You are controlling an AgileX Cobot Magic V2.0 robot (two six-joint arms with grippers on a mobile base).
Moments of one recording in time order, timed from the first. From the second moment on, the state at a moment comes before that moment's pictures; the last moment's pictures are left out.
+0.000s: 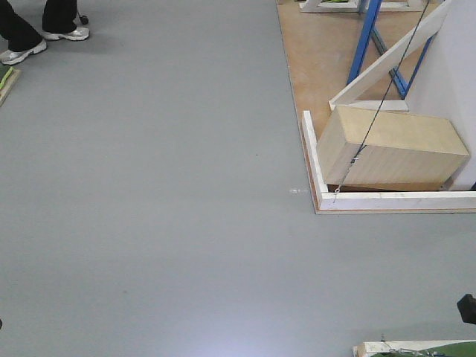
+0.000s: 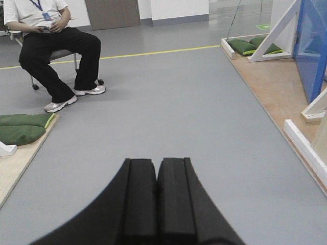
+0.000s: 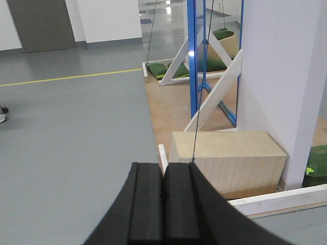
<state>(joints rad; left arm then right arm) 0.02 -0.02 0.03 0.04 0.29 0.03 -0.11 -0.01 0.03 0.01 0.24 0.08</state>
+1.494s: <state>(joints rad) 0.02 -0.02 0.03 0.04 0.29 0.03 -0.11 -0.01 0.03 0.01 0.24 0.08</state>
